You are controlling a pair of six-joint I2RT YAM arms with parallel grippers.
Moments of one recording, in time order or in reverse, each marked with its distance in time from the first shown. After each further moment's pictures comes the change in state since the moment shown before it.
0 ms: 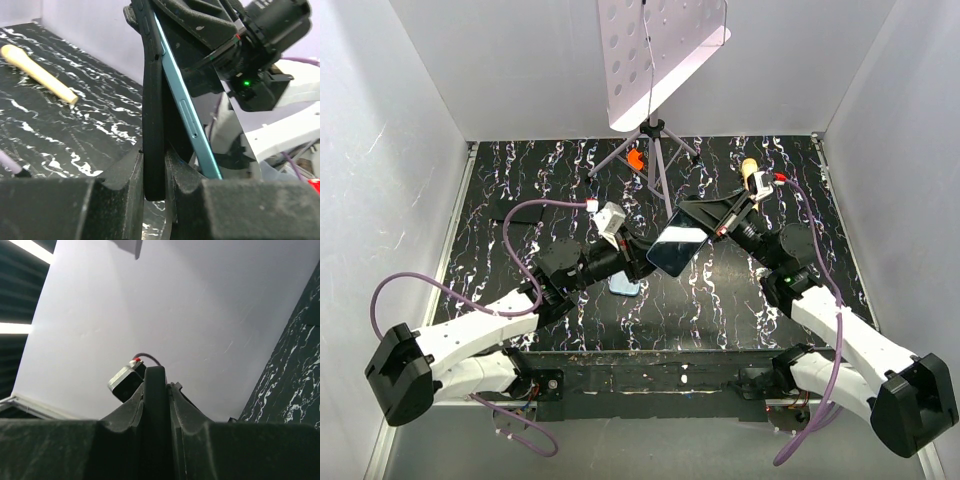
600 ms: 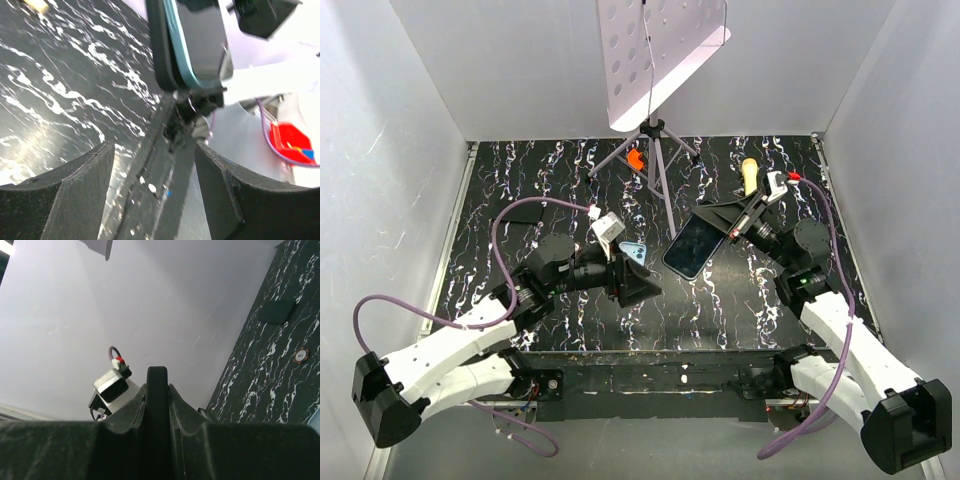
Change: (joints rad) left arm 0.030 -0.136 0.082 -0.505 0.123 -0.020; right arm -0.142 -0.072 -0.015 -0.200 -0.099 -0.102
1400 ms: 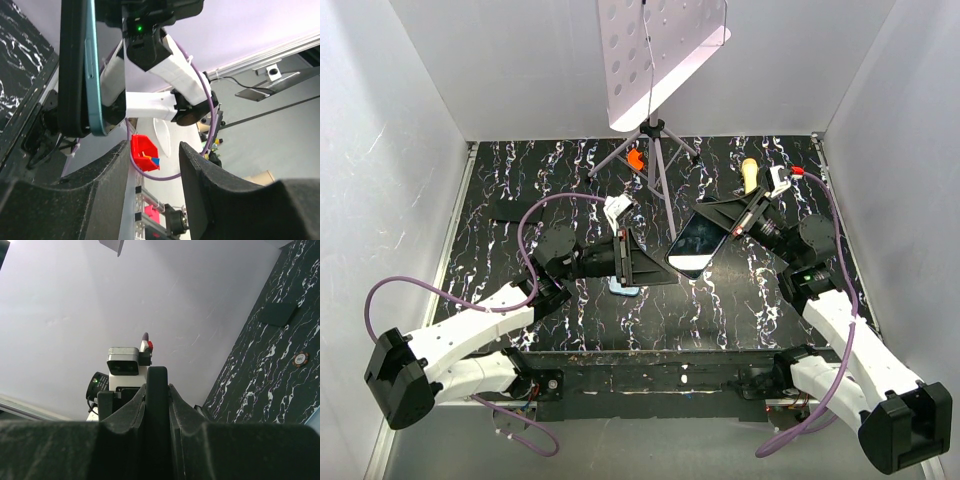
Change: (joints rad) left arm 0.004 0.124 0.015 0.373 0.273 -0.748; right arm -0.055 0.006 0.043 -0.014 -0.069 -0.031
